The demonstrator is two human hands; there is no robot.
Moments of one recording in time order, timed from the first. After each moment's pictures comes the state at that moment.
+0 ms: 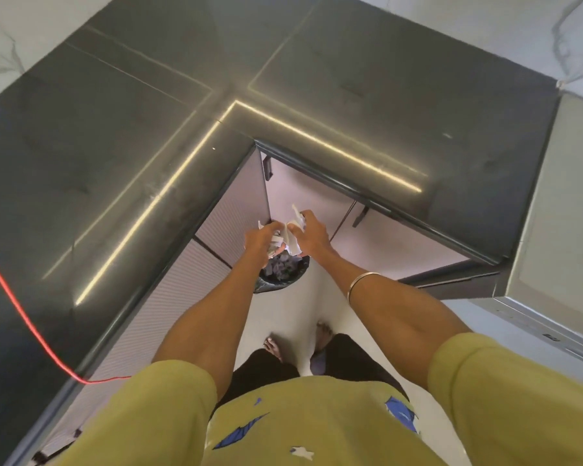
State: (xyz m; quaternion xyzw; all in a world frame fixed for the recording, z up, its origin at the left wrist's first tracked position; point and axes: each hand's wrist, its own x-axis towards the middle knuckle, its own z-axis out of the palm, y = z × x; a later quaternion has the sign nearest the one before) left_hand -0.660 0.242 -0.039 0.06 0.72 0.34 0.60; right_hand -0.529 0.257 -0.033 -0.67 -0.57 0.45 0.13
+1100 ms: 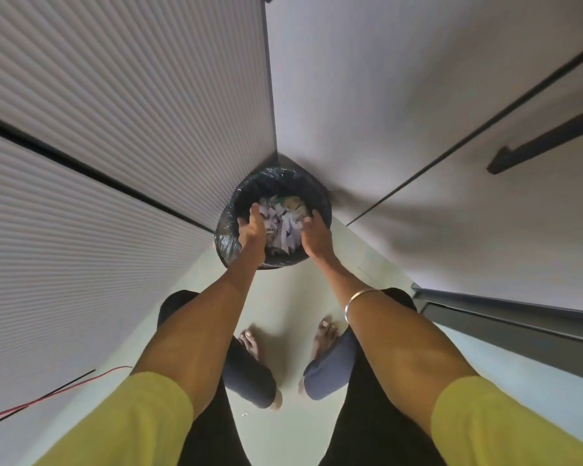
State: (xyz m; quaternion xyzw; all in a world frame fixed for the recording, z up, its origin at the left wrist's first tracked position) left_hand -0.657 0.256 -0.477 0.02 0.77 0.35 0.53; right_hand -0.521 0.282 -0.466 -0.67 -0.53 0.51 0.09
